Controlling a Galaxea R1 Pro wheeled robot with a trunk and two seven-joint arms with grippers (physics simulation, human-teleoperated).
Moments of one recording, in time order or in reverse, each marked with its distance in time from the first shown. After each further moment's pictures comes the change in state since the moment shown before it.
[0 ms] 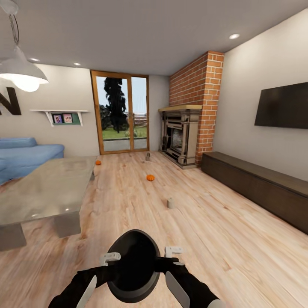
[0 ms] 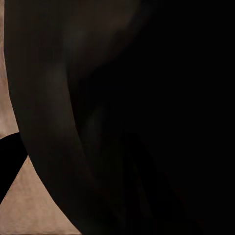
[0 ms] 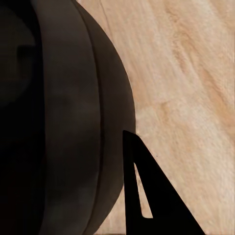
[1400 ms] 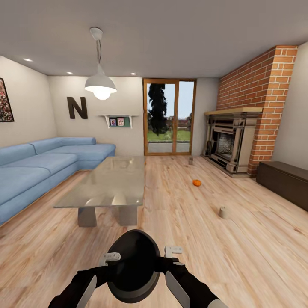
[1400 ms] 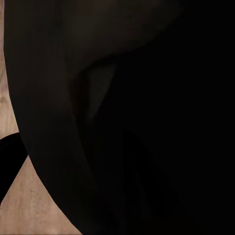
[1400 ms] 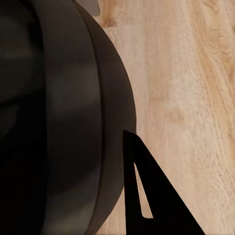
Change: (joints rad) left arm 0.000 0.000 0.000 0.001 -0.002 -0.001 -0.002; right arm 0.000 0.000 0.000 -0.001 -0.002 0.000 0.000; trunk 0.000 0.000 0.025
